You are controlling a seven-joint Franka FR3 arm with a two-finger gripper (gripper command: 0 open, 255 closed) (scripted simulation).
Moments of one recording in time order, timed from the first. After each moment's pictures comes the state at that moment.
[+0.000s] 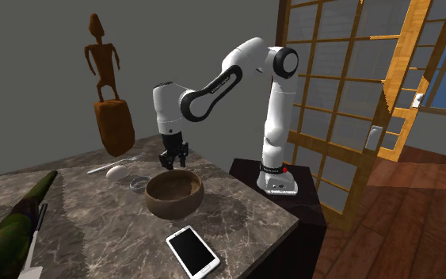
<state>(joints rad) 0.04 -0.07 0.62 -2.21 0.12 2.11 0.89</state>
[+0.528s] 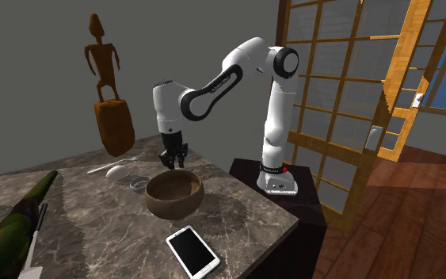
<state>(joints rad) 0.04 -0.08 0.62 -2.20 0.12 2.11 0.90</state>
